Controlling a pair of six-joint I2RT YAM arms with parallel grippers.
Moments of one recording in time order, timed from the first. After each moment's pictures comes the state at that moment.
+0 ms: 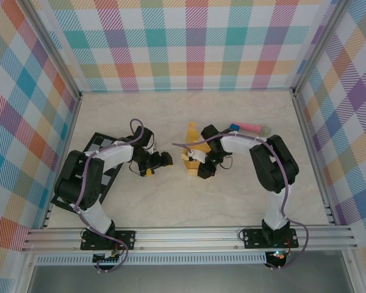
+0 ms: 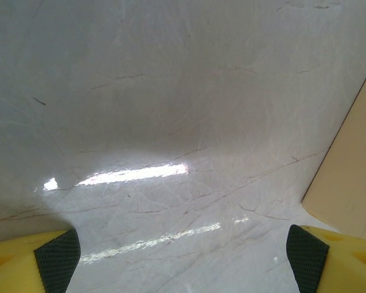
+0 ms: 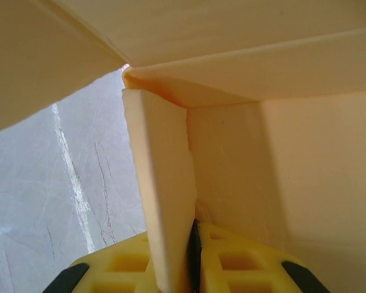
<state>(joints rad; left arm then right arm) -0.38 1.71 0.97 -0.53 0.42 -0.61 0.56 1.95 1.23 -0.78 -0.50 -0.70</state>
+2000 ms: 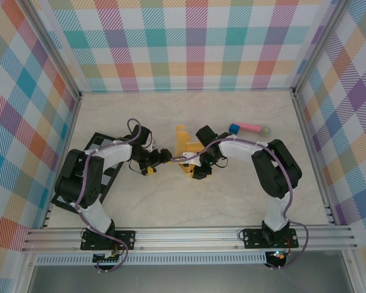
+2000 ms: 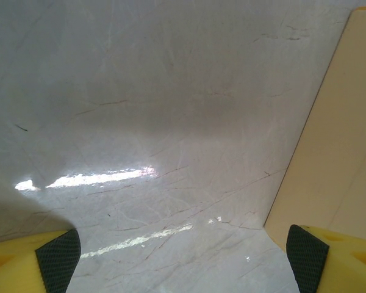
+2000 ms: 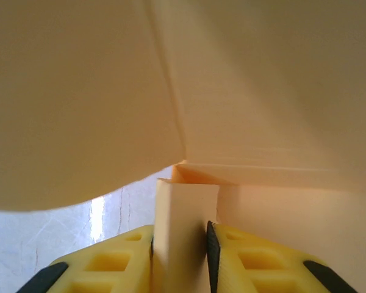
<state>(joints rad) -0.34 1.72 0.96 -0.47 0.49 -0.66 0.63 1.89 1.19 -0.64 -0.51 -0.95</state>
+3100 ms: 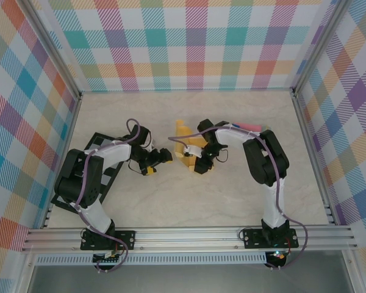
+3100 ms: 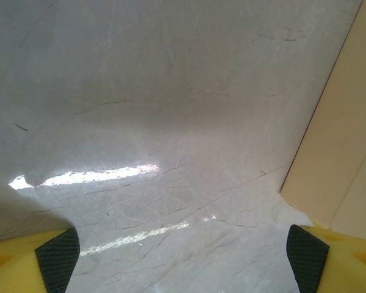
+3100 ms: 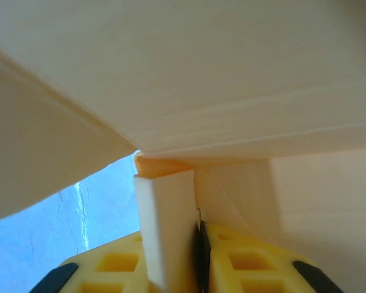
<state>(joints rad) -0.33 1.72 0.96 -0.47 0.51 -0.66 0.54 2.07 1.41 -0.90 -0.53 -0.81</state>
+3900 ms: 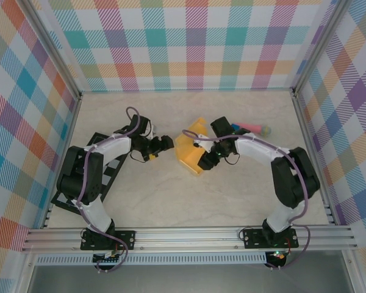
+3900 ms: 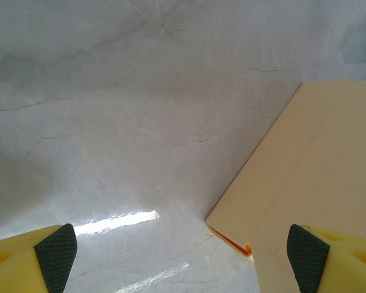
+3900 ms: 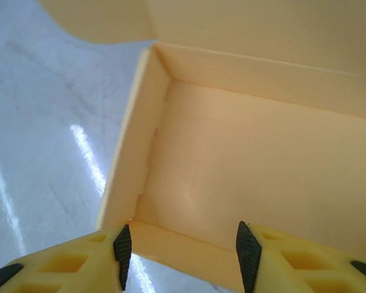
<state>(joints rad) -0.30 1.76 1.08 -0.40 0.48 -0.61 0.52 1.67 1.11 -0.57 -0.39 -0.42</state>
